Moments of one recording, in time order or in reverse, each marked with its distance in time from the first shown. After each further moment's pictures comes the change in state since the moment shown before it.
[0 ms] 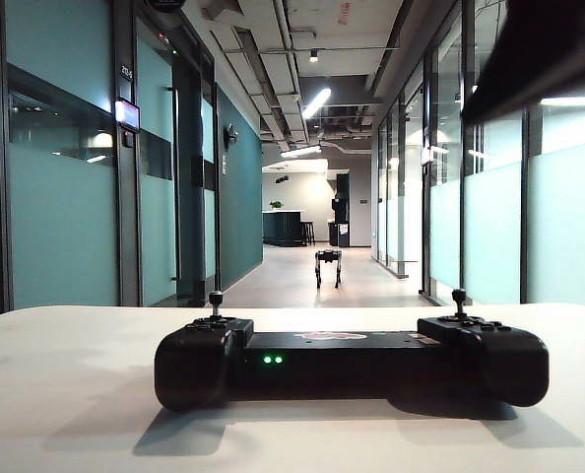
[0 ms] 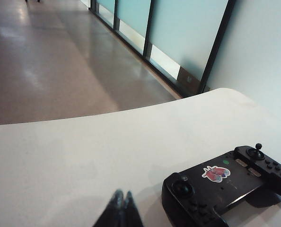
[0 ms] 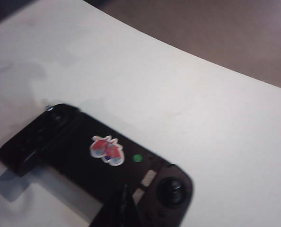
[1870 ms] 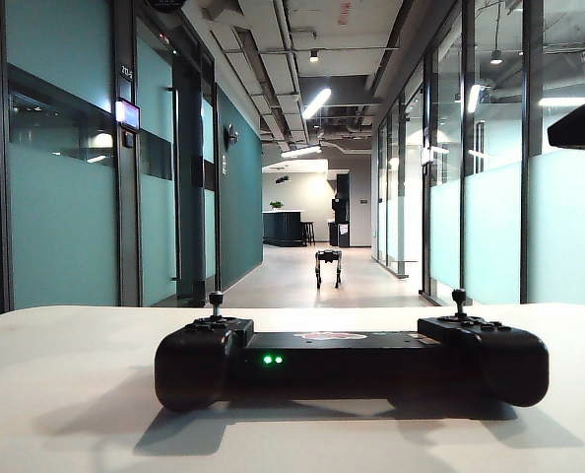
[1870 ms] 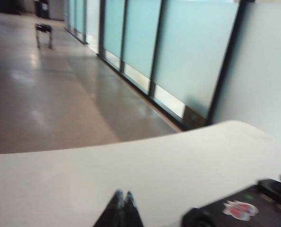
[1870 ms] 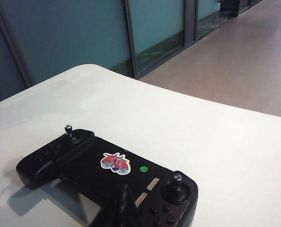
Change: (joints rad) left arm 0.027 -0.023 -0.268 0.431 -0.019 -0.002; right arm -0.003 -0.636 -0.449 0.181 -0.024 -0.006
